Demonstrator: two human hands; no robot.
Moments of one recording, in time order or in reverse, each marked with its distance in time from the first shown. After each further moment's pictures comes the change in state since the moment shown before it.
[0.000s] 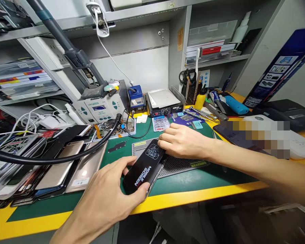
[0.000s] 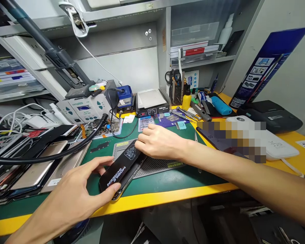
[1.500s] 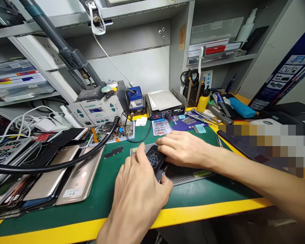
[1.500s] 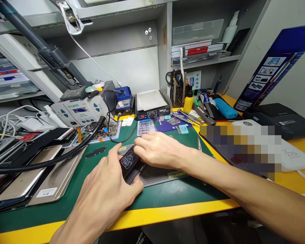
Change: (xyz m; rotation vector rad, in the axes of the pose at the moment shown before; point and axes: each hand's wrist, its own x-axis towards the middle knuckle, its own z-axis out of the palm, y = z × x) left_hand 0.038 0.077 0.024 0.141 0.021 -0.212; right_hand 0.000 -0.001 0.005 0.148 0.059 0.076
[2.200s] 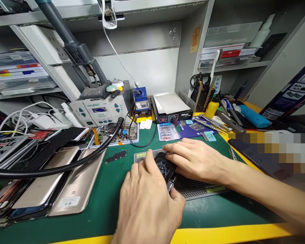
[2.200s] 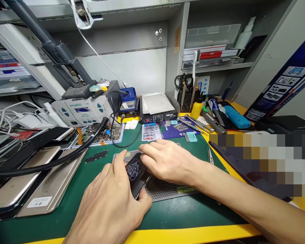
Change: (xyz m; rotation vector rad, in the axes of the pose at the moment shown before) left_hand 0.006 0.000 0.005 0.042 0.032 0.055; right_hand -0.003 0.001 -0.003 0.036 0.027 0.012
